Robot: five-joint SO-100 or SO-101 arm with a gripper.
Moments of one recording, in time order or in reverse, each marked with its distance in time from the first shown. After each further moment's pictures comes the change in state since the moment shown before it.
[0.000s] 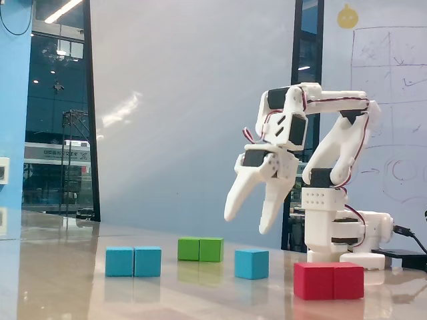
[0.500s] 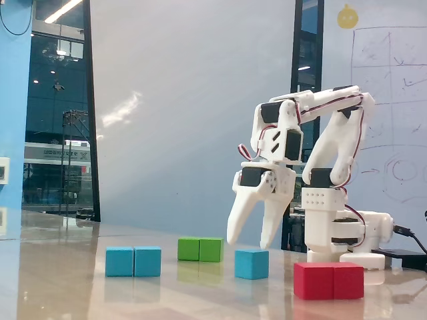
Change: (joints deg) arm 0.0 -7.7 1.3 -6.0 0.0
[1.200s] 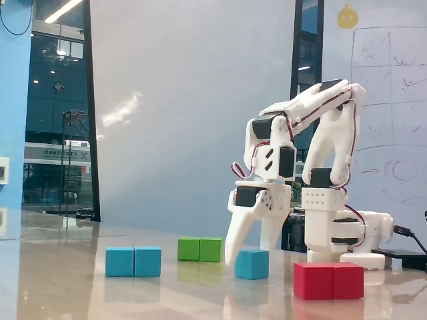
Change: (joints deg) arm 0.0 -10.1 0.0 -6.5 0.0
